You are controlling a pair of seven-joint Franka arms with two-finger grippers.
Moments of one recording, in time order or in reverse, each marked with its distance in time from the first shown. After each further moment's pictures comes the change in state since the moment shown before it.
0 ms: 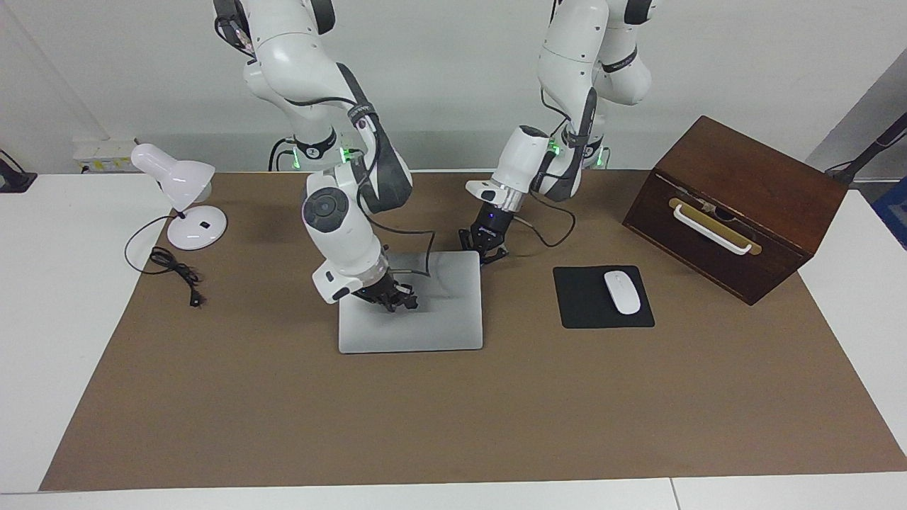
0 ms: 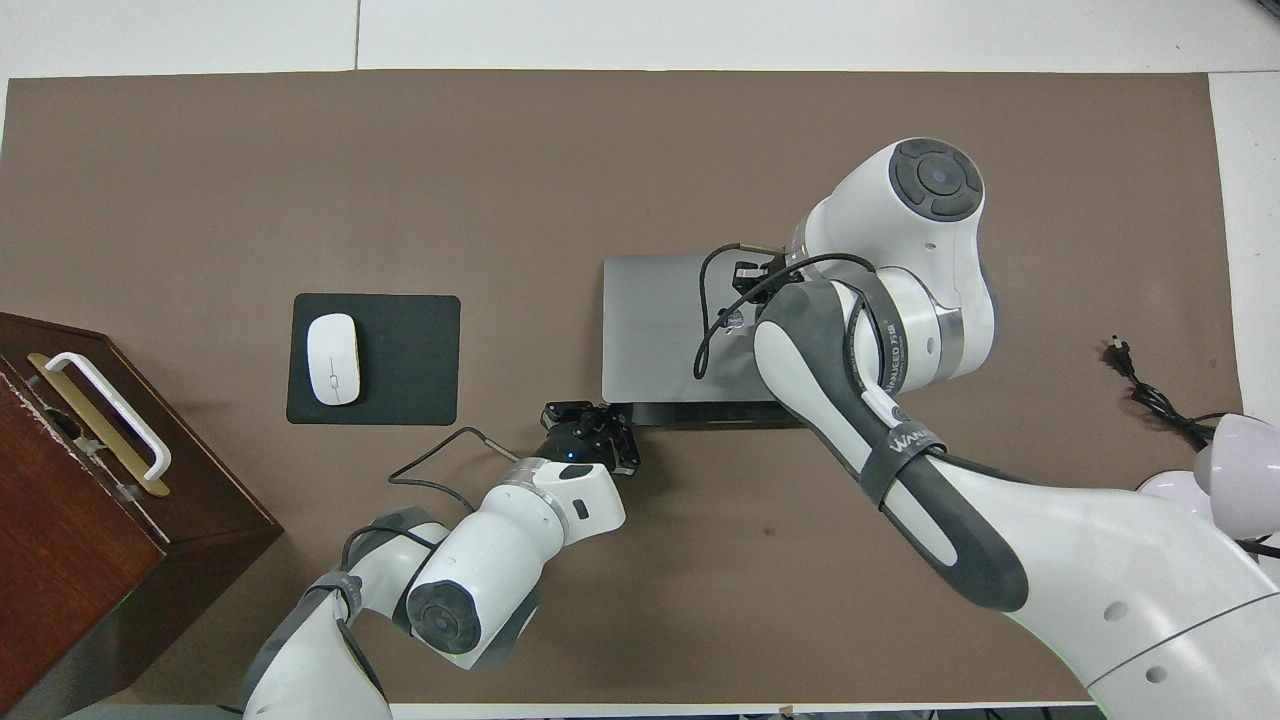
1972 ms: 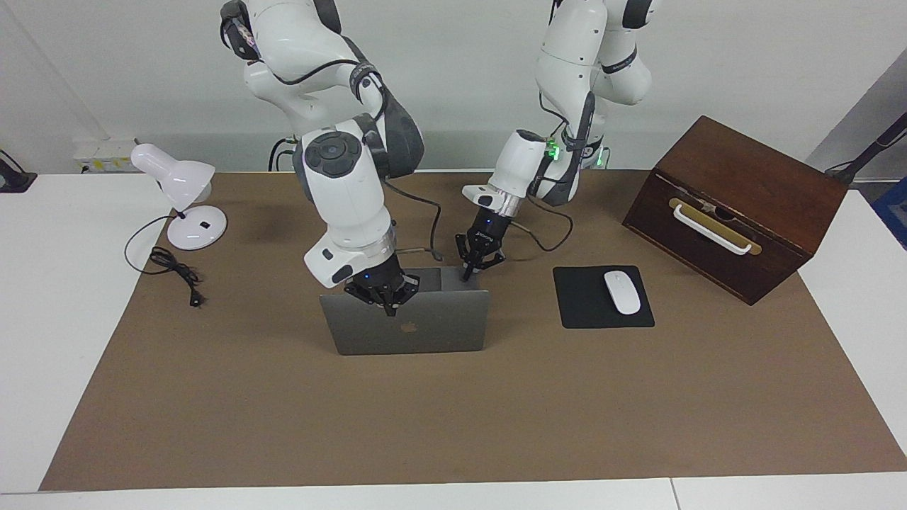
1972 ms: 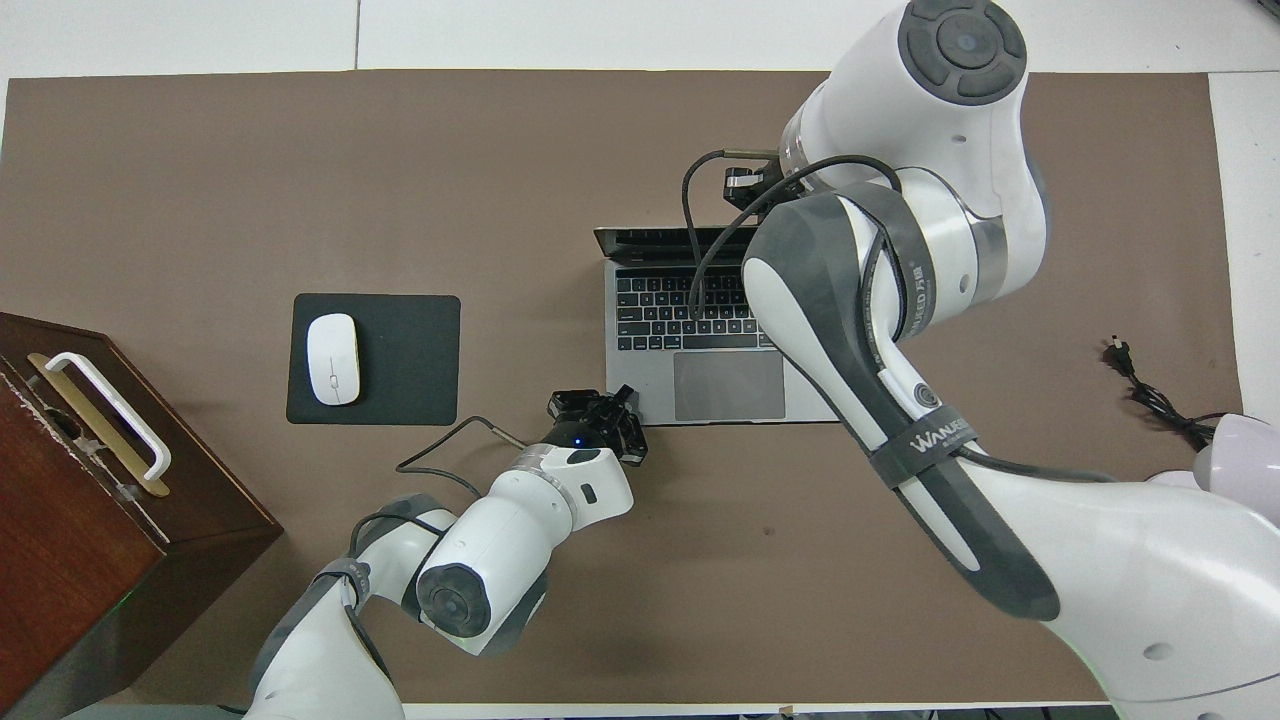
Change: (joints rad) left arm 0.006 0.026 -0.002 0.049 0.000 -0.023 -0.014; right arm 0.022 0.065 -0.010 0.404 -0.107 -0.232 0.003
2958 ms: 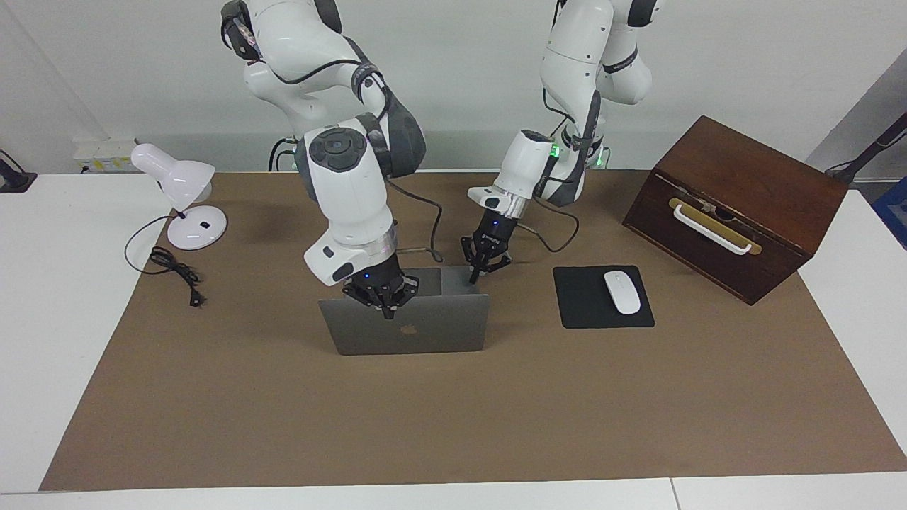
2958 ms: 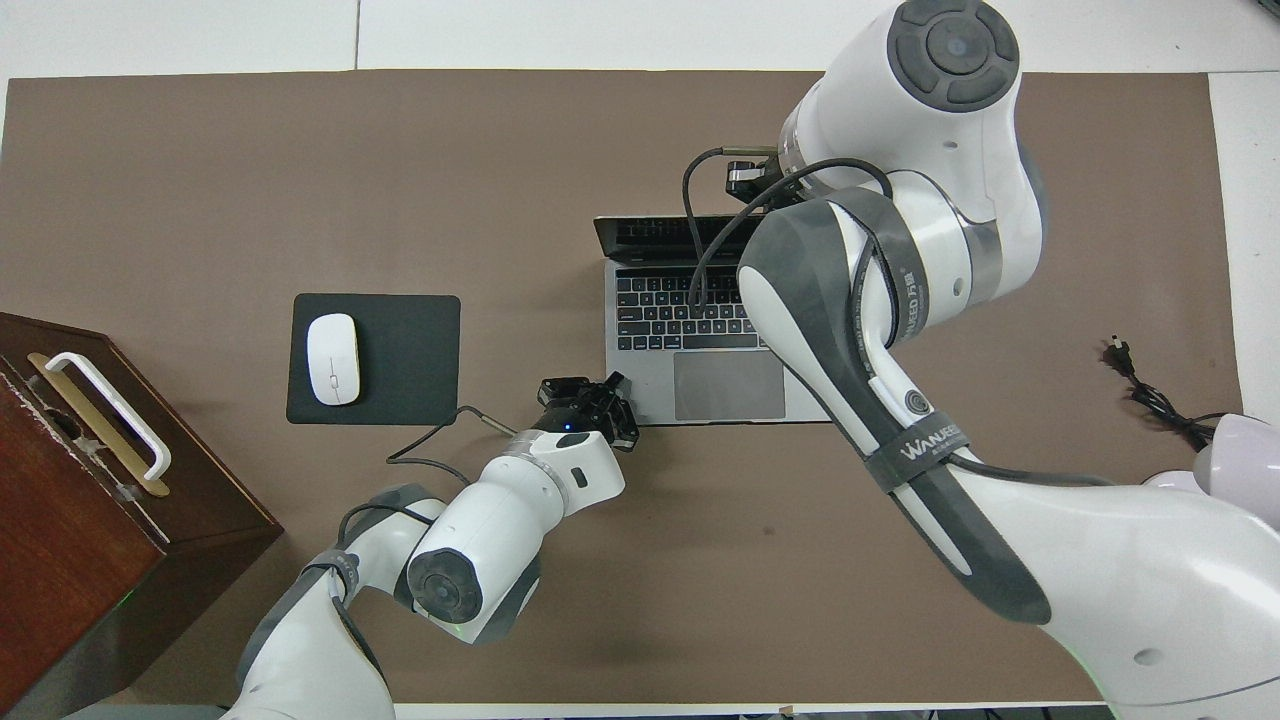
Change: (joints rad) left arm 0.030 0.000 -0.003 0.025 0.000 -0.025 -0.003; right arm 0.010 0.000 0.001 0.005 -0.071 0.025 0.008
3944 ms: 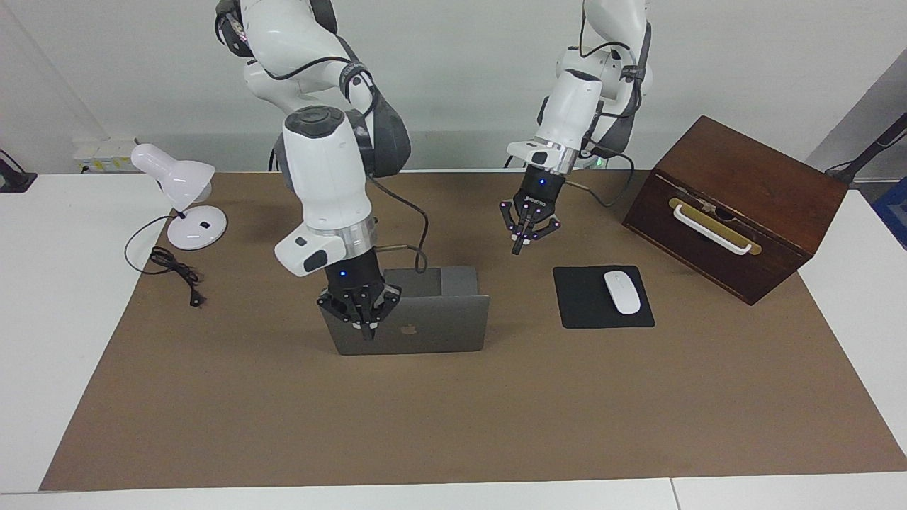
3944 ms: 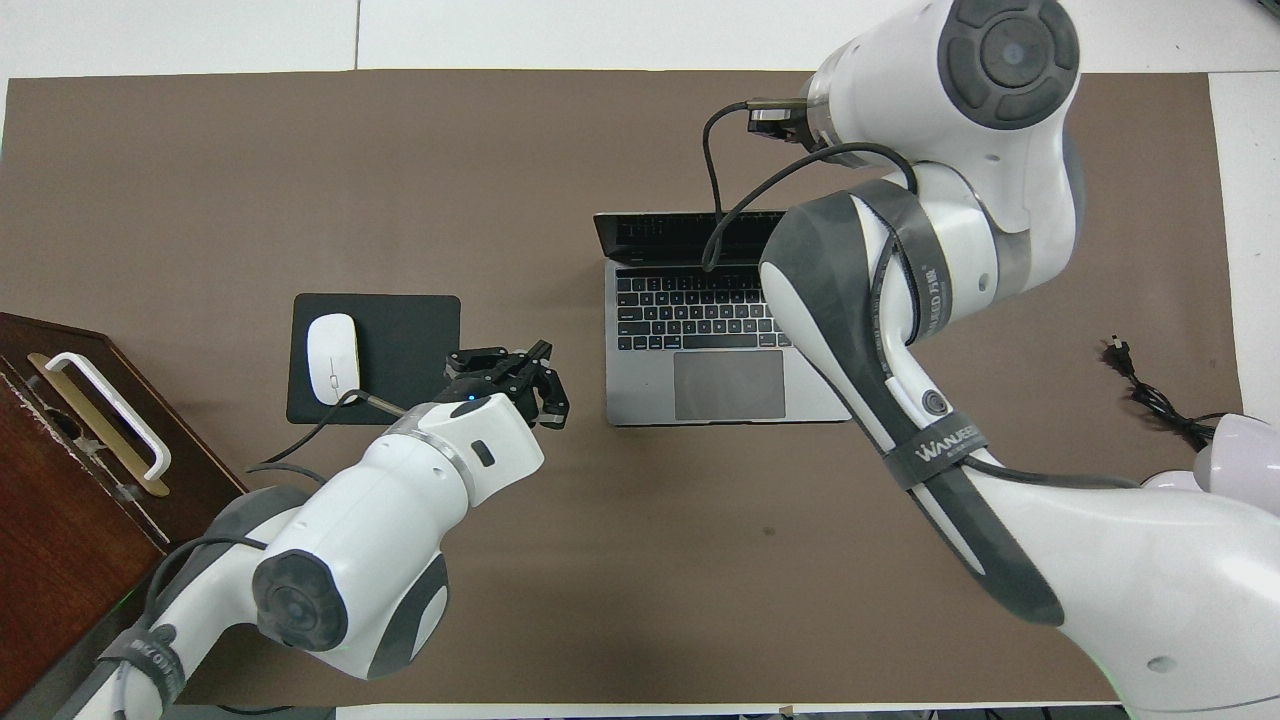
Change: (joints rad) left arm 0.114 -0.357 -0.002 -0.025 0.000 -0.367 0.002; right arm -0.001 -0.008 -0.011 0.014 -0.086 0.170 -0.009
